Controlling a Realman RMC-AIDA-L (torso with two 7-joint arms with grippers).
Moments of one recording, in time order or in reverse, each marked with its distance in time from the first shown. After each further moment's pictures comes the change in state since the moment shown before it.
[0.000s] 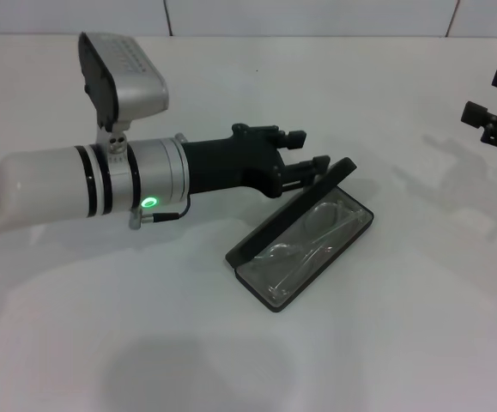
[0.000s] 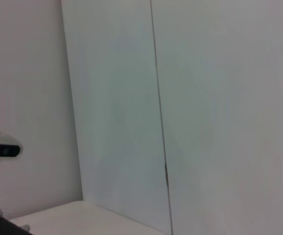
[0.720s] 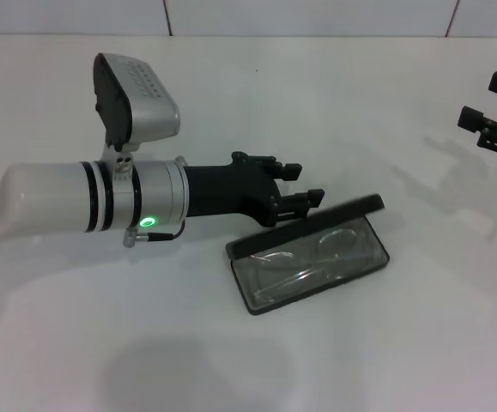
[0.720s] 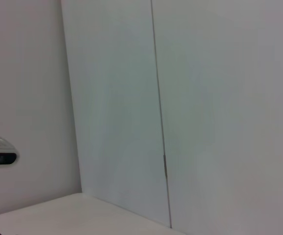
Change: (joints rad) left arm 0.000 -0.001 0.010 -0.009 0.104 -0.003 -0.041; right arm 0.000 0.002 -0.013 -0.001 -0.007 0.016 0.000
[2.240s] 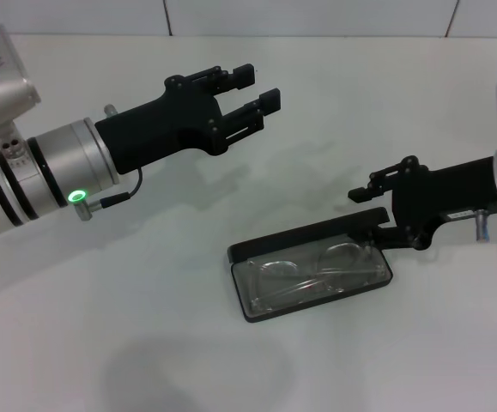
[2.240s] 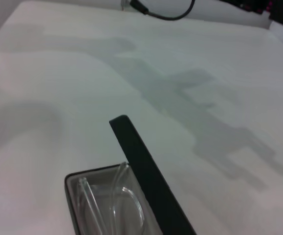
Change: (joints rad) left arm 0.136 0.004 -0.257 0.039 -0.201 0.273 0.215; right arm 0.162 0.033 -0.537 -0.279 -0.394 0.165 0.163
